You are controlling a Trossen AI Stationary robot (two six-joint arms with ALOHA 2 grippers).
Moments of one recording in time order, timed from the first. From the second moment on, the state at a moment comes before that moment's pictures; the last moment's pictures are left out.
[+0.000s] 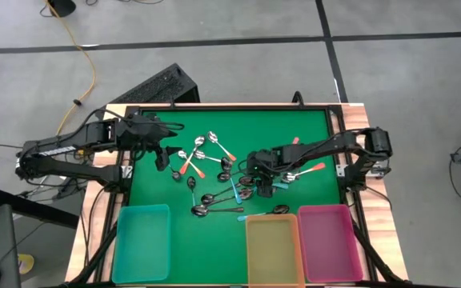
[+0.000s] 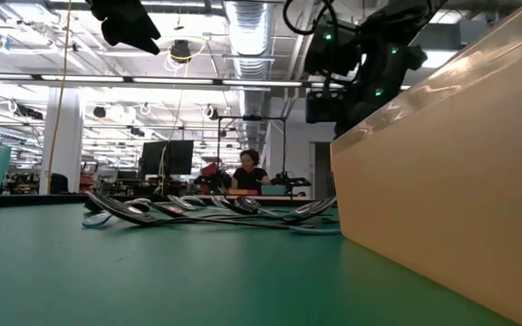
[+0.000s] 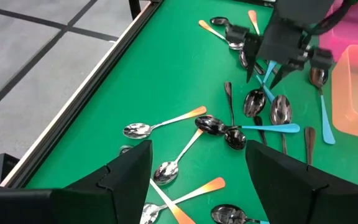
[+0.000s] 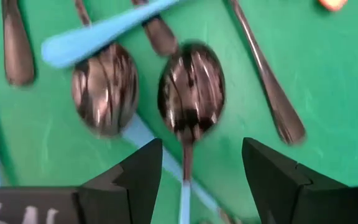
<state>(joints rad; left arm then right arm) 0.19 0.90 1.04 -0.81 -0.16 -0.11 -0.05 1.73 1.03 -0.46 0.00 0.06</state>
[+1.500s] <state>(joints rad) 0.22 0.90 1.04 -0.81 -0.31 -0.14 -0.16 1.62 1.07 -0.39 0.09 0.18</state>
